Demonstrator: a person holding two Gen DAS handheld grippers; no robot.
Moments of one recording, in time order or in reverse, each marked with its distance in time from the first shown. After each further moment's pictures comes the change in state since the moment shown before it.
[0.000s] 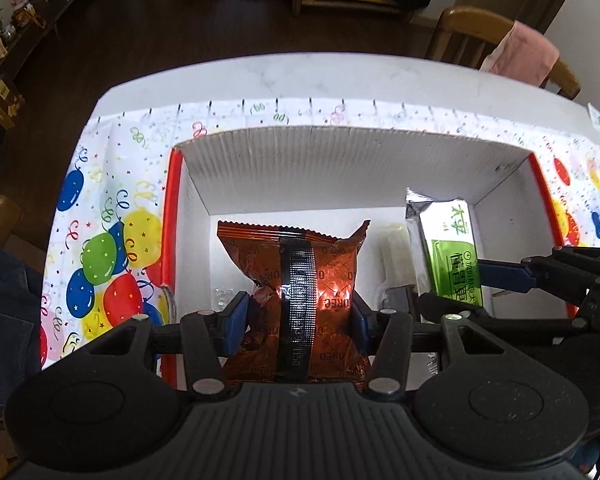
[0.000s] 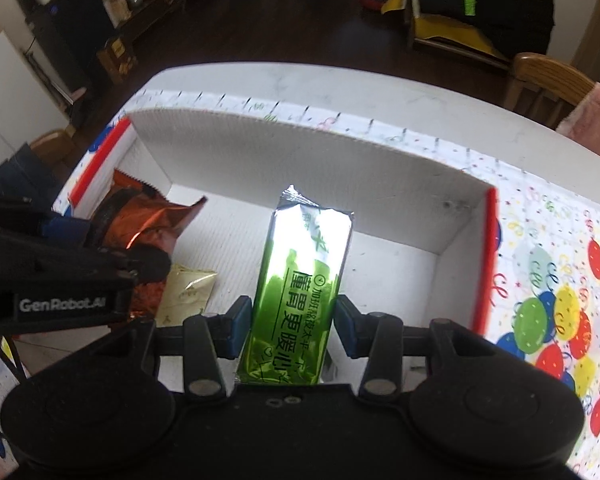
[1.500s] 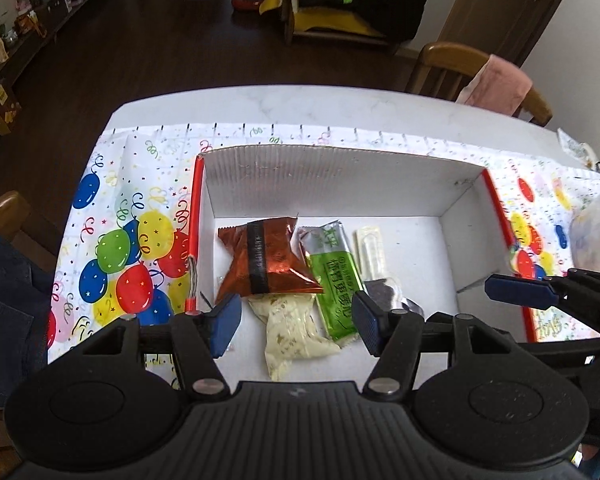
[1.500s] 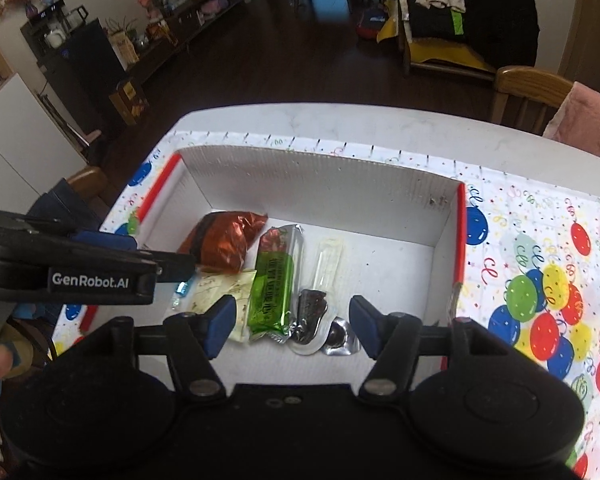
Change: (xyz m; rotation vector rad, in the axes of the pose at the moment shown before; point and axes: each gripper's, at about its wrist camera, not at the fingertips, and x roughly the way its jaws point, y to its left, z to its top) left arm -0.059 0.010 -0.033 -0.020 -0.117 -0.070; right arm -0.073 0.004 -0.027 0.078 -0.129 0.059
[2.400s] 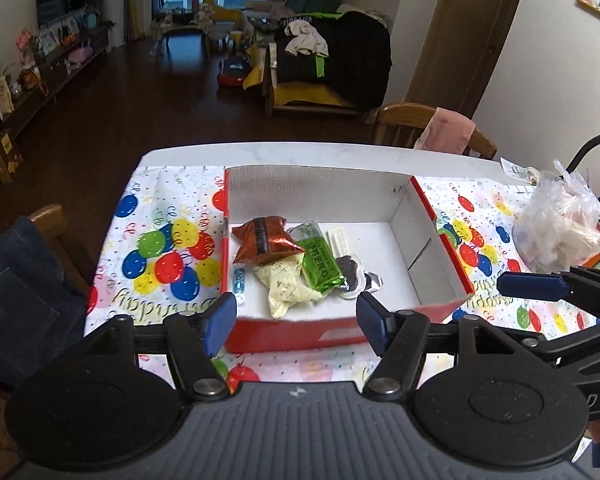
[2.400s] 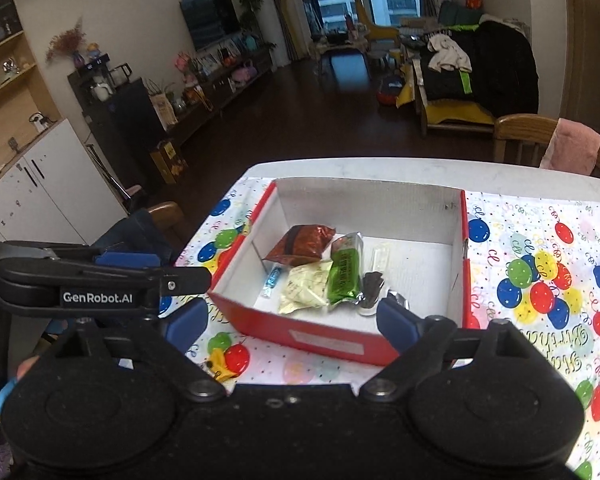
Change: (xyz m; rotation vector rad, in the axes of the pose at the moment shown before) left arm -0.119 0.012 -0.115 0.041 -0.253 -0.045; right arm -0.106 0.059 -0.090 -0.011 -0.229 0.075
